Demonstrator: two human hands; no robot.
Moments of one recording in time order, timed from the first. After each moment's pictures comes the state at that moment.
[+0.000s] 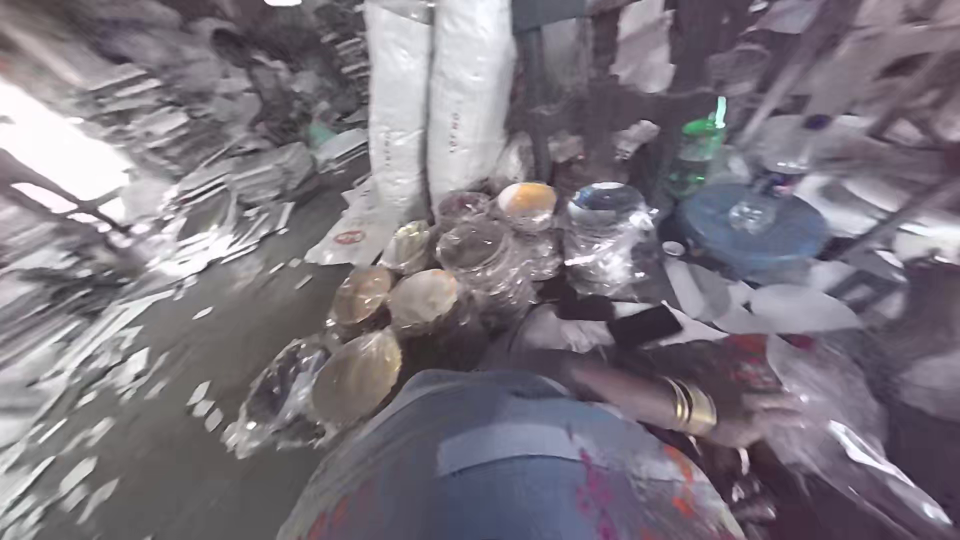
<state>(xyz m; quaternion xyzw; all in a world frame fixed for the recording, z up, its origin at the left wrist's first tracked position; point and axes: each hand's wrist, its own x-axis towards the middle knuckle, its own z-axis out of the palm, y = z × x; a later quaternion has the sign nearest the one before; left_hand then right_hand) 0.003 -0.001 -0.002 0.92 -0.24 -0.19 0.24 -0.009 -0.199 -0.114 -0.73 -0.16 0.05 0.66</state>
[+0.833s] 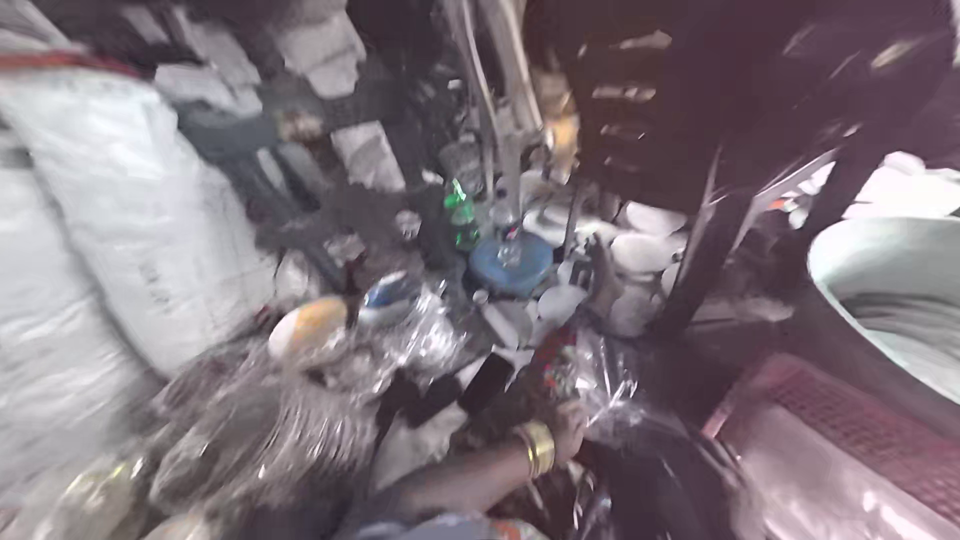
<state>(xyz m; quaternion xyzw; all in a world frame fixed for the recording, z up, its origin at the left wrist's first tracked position) 0.058 -0.019 -0.096 0.88 -0.31 -0.18 0.31 -0.049 -0.255 -0.114 -0.94 0.01 -0.27 0.20</state>
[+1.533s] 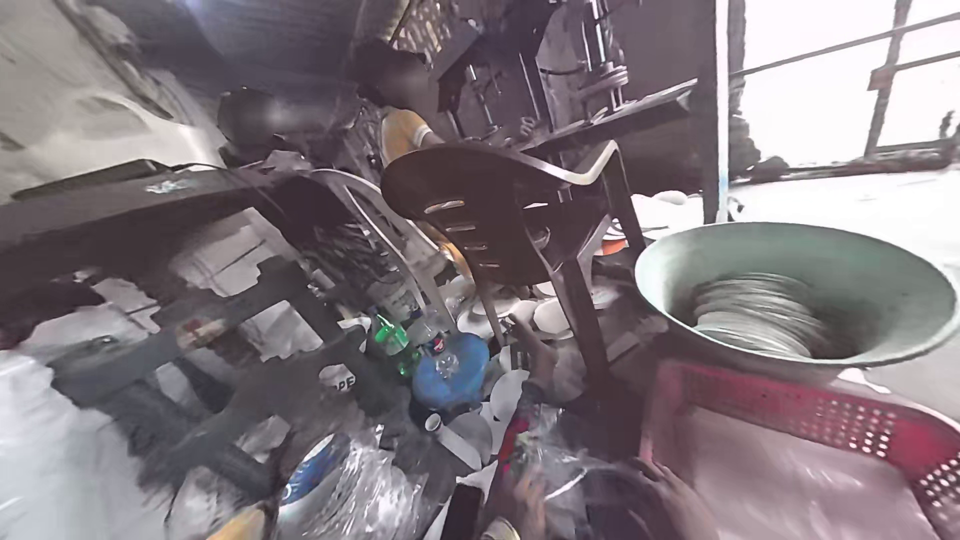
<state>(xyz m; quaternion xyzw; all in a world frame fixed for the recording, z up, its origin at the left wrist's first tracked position) 0.066 -0.039 -0.073 0.92 -0.35 -0.05 0.18 -0.048 -0.278 -0.093 -0.93 0.05 -0.14 0.32</state>
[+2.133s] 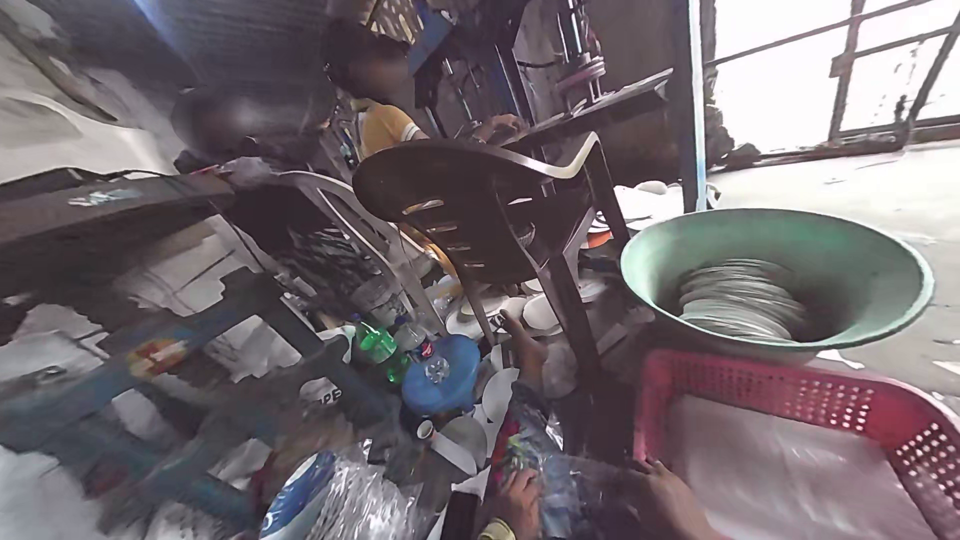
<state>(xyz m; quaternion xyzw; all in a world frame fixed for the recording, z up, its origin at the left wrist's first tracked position) 0.101 -0.029 -0.119 0.90 -0.40 -0.04 0.17 -0.032 -0.282 -0.100 -0.94 0.10 0.01 0.31</state>
